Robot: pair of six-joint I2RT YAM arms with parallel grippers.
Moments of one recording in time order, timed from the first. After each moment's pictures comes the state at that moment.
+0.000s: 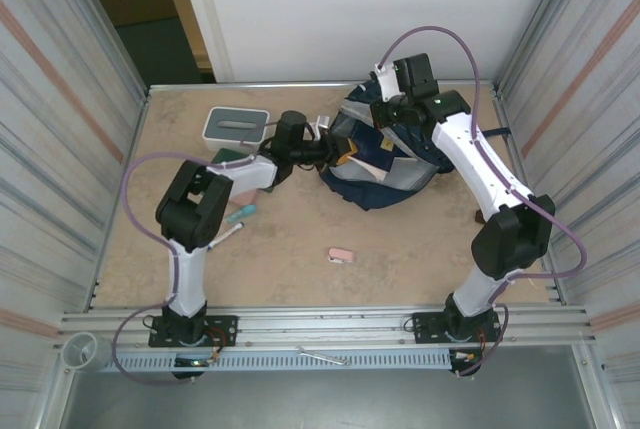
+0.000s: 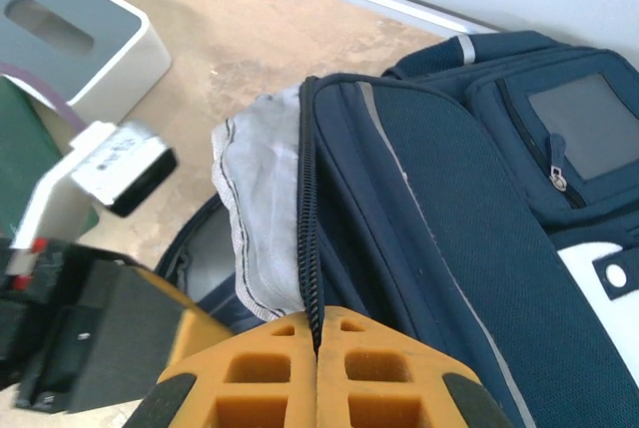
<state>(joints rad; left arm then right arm) -0.56 2.06 1.33 0.37 0.71 -1.22 0.37 1.68 1.69 -0.74 -0.08 -0.03</state>
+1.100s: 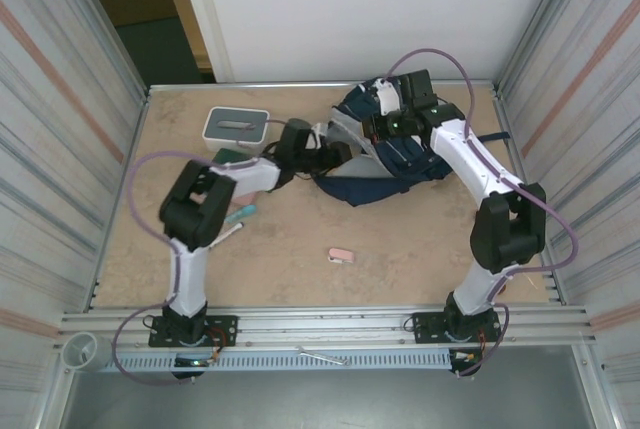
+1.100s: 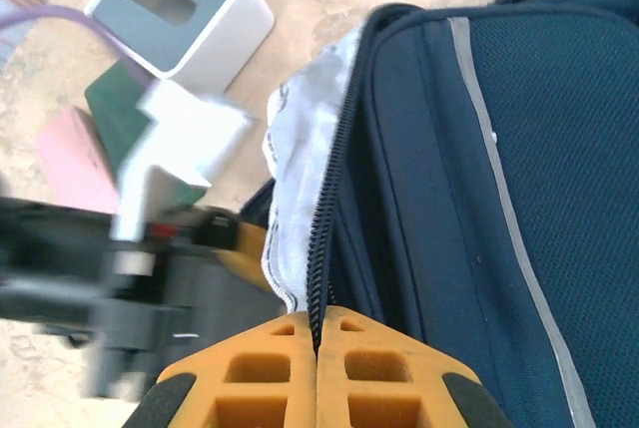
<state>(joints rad) -0.55 1.96 1.21 0.23 0.52 -0.87 0.31 1.70 1.48 -0.58 -0.42 0.07</state>
